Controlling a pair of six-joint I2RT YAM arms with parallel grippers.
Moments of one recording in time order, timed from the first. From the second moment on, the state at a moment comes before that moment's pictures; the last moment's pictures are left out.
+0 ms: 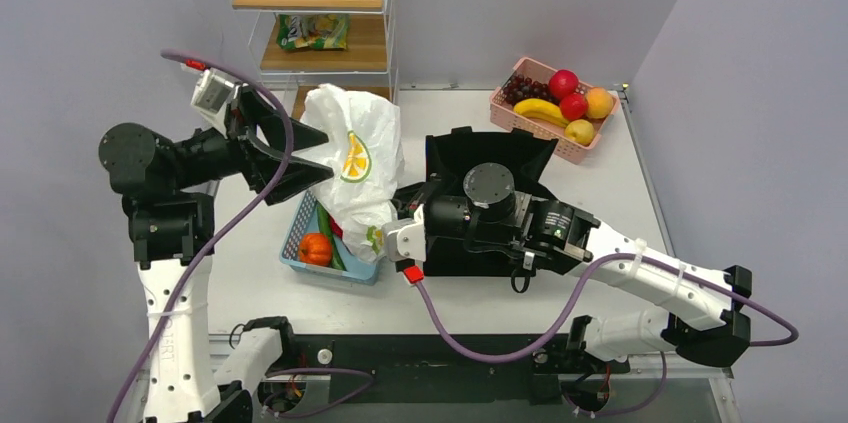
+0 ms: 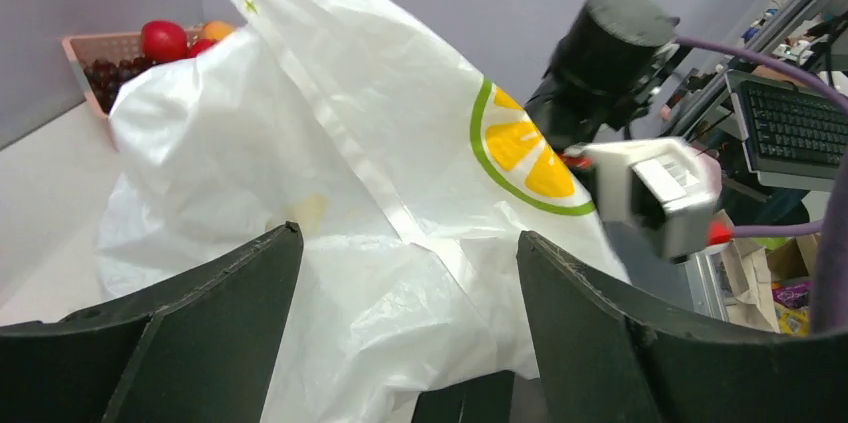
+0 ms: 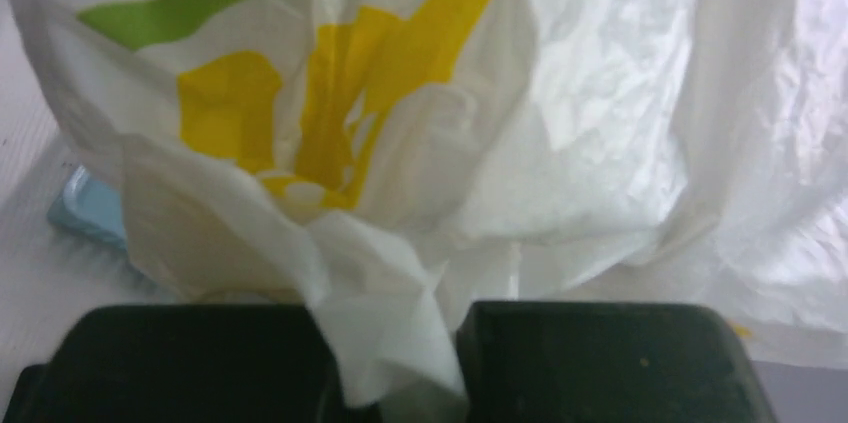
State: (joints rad) left arm 0.09 0.94 1.42 0.04 1.34 -0.79; right arm 1.18 1.24 1.39 -0.41 -0.16 -1.04
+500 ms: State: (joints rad) left arm -0.22 0.93 1.53 -0.71 1.10 -0.06; right arm 1.22 1.21 1.38 -0.11 -0.19 -0.82
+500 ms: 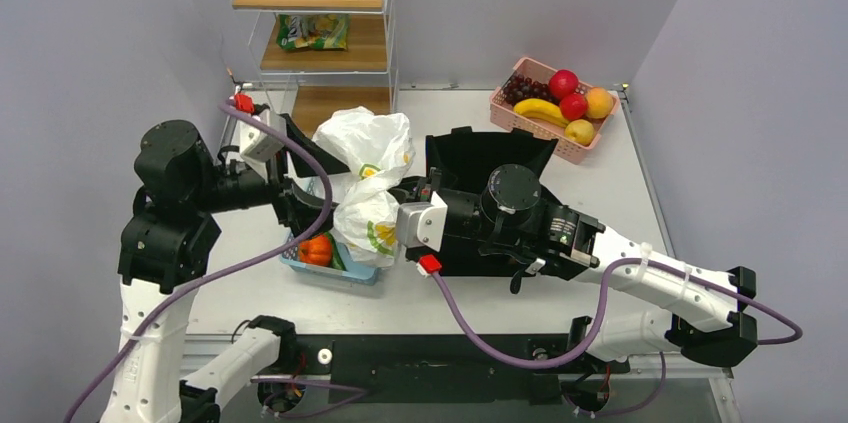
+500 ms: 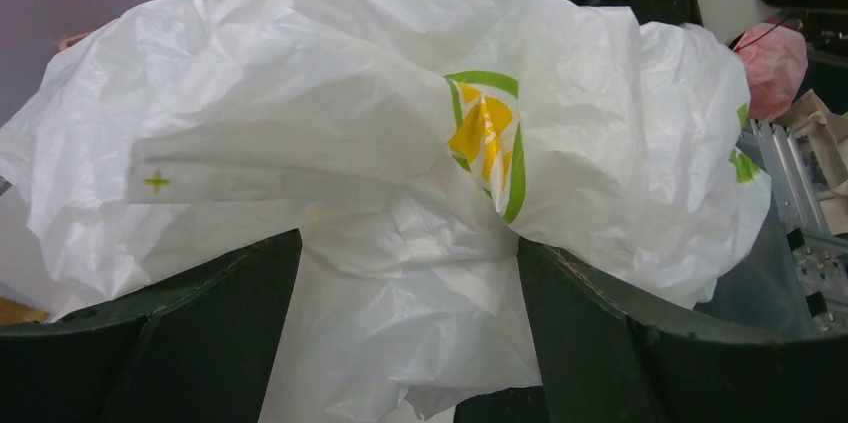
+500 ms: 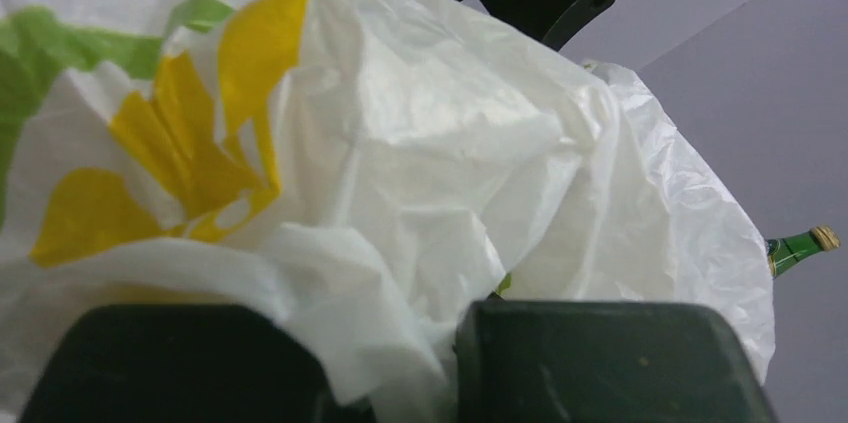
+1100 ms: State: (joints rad) left arm -0.60 1.00 1.53 -0.68 0.84 0.10; right arm 1.23 1.24 1.37 0.01 -0.21 -0.67
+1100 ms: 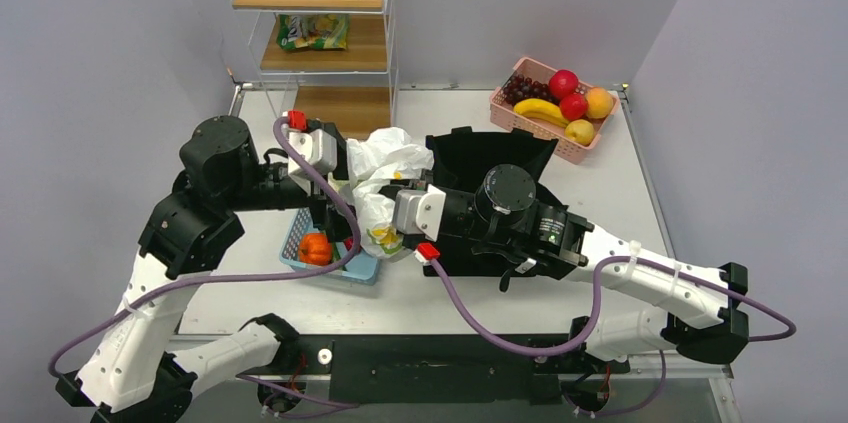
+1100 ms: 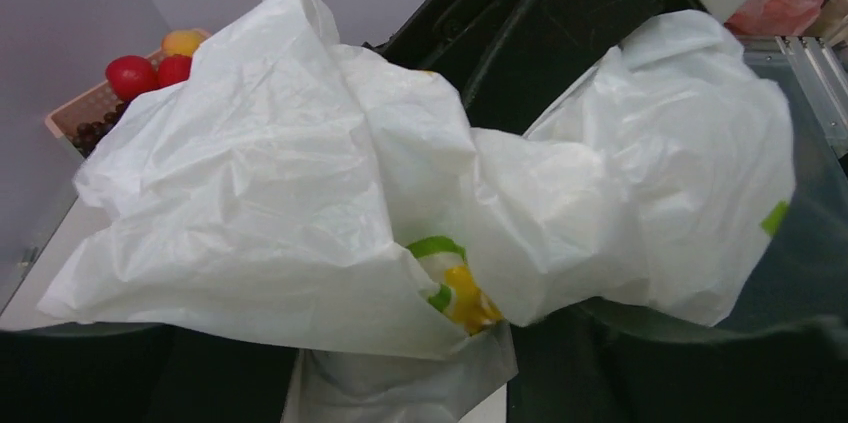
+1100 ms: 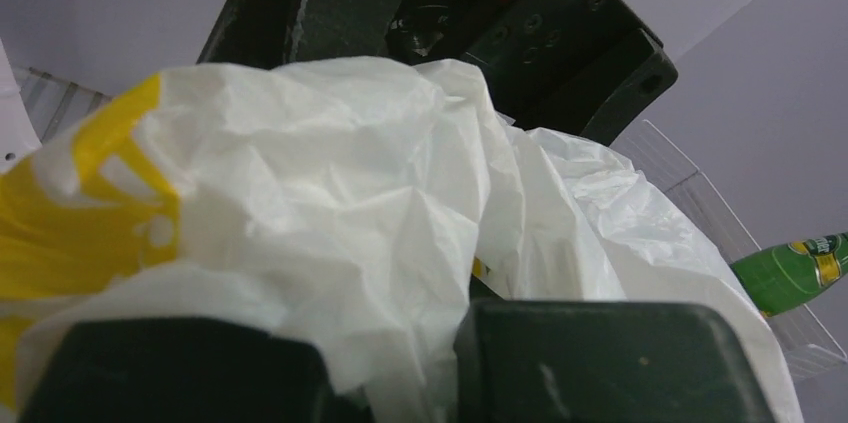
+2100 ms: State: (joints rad) left arm -0.38 1.20 1.73 -0.61 0.93 0.05; right arm 0.83 0.75 1.22 -0.36 0.05 -0.49
